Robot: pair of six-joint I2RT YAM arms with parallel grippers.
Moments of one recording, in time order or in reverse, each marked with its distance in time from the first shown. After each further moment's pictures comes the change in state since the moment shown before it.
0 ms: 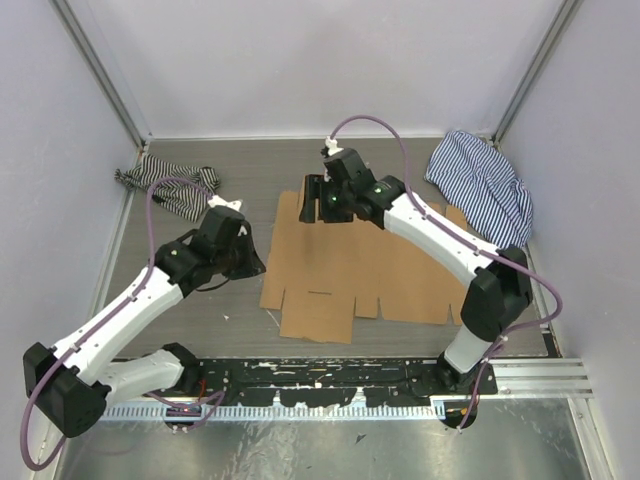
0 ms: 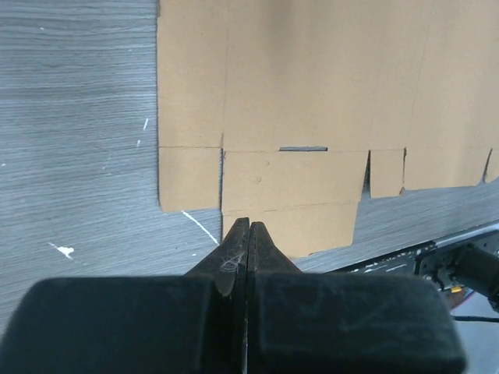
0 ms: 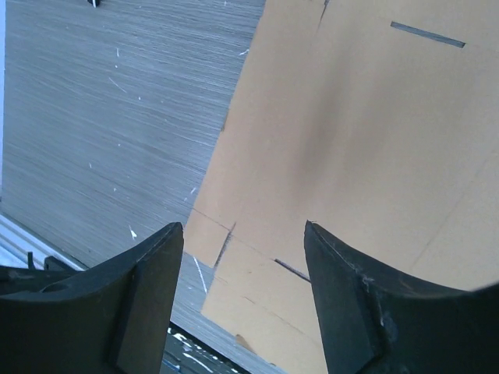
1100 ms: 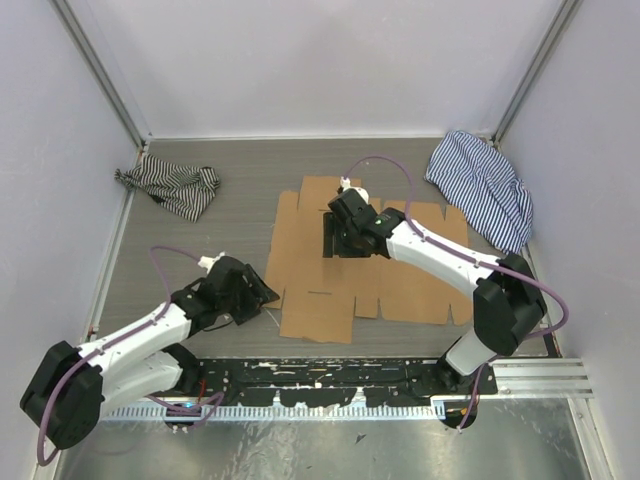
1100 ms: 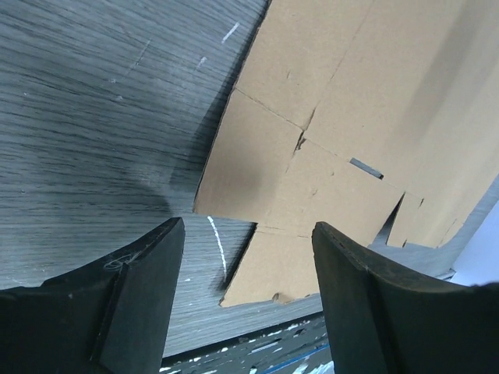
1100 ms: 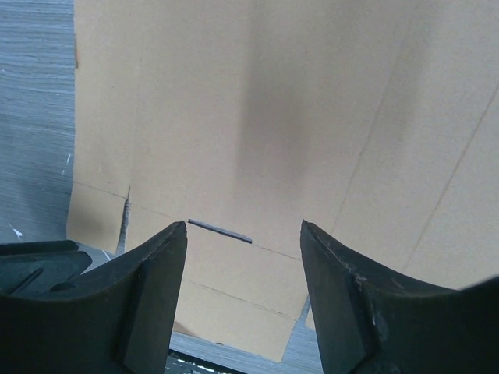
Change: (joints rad) left arm -0.020 -0.097 -0.558 0.436 0.010 -0.502; right arm 0.052 -0.070 -0.266 -0.020 0.192 0.098
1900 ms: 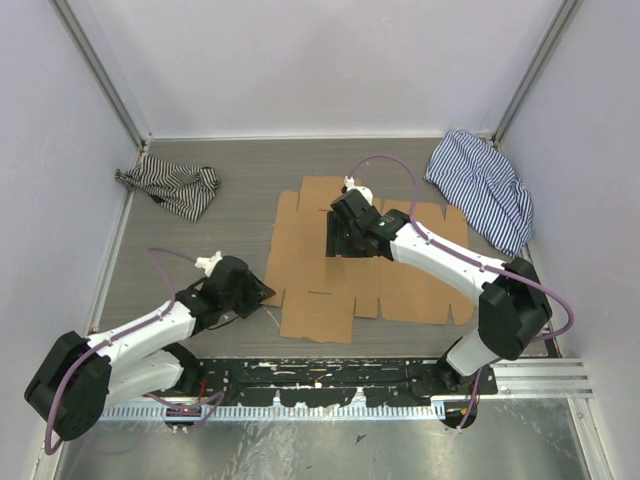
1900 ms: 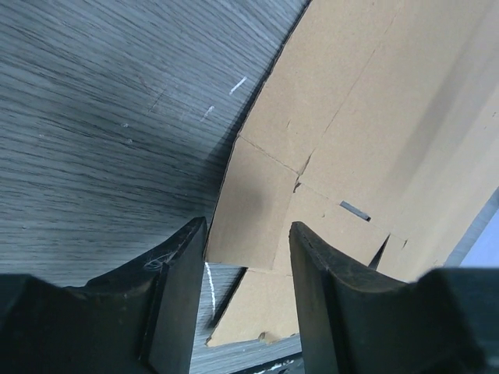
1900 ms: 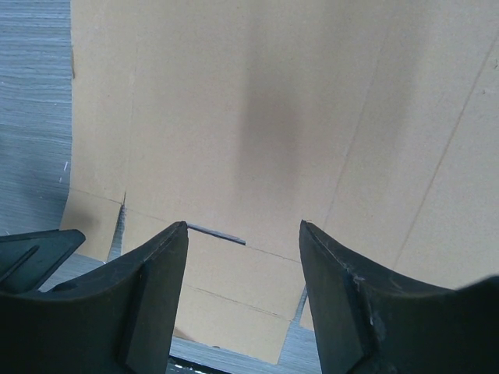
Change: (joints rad) left arm 0.000 0.072 -0.017 0.099 -0.081 -0.074; right arm 0.000 -0.032 -0.021 0.001 0.041 0.007
